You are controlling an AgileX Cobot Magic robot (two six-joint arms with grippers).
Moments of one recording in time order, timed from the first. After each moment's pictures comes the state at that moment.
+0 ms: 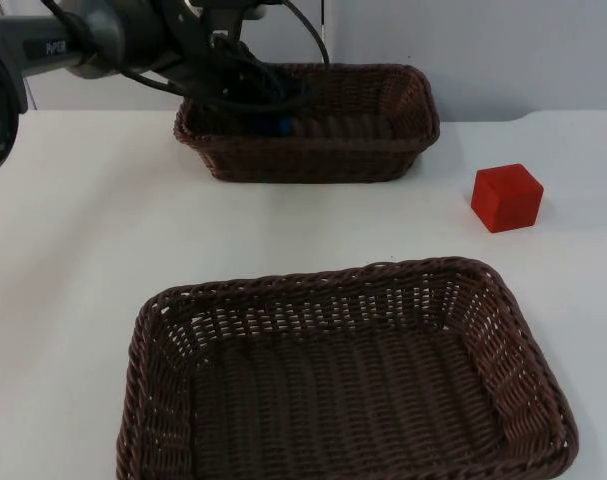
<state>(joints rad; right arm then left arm) 0.06 0.00 -0.52 -0.01 1.08 0.01 -0.26 2.70 -2.32 -0.42 0.44 0.36</state>
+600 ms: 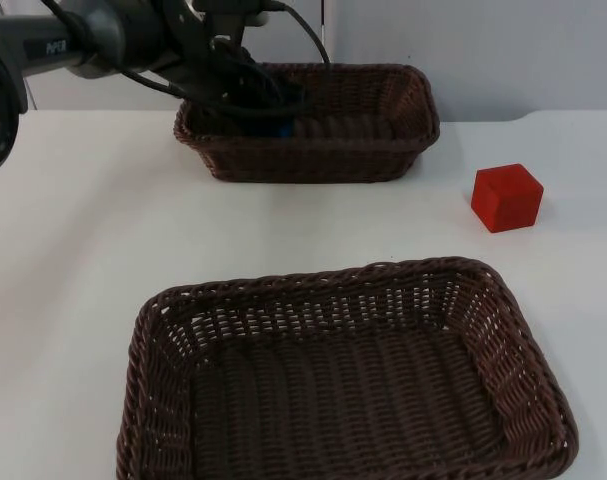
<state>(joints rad) 0.06 0.00 -0.52 -0.01 1.08 0.01 -0.26 2.70 -2.32 -0.42 0.48 0.36</state>
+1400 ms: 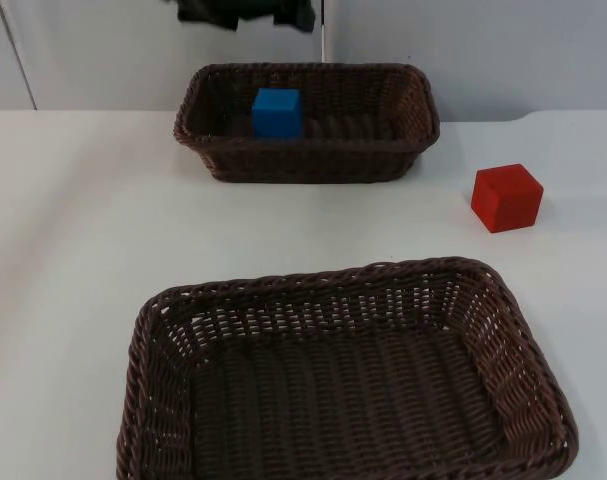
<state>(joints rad) 0.06 0.00 -0.52 -0.01 1.08 0.01 -0.26 2.47 -2.32 -0.43 0.68 0.36</state>
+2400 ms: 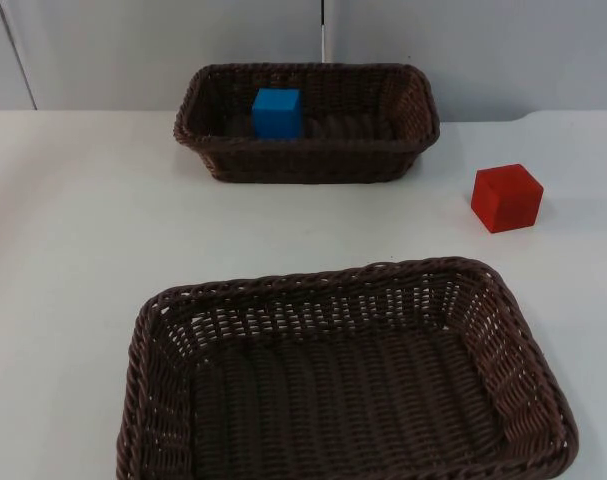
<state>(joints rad) 0.06 0.00 -0.52 -0.01 1.08 0.01 -0.23 2.26 -2.32 -0.35 0.92 0.19</state>
